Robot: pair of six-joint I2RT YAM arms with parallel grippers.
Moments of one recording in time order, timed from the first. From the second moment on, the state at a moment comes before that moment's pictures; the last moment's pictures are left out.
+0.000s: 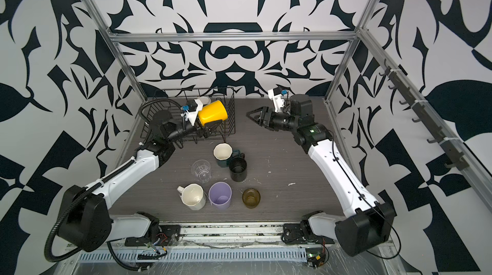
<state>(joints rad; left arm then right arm) -0.41 1.32 0.92 0.40 0.57 0.11 0.30 1.24 1.26 -0.41 -0.73 0.68</state>
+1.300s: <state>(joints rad) -0.15 1.88 1.82 -0.74 0.36 0.23 0.26 1.14 1.17 -0.57 -0.55 0.44</state>
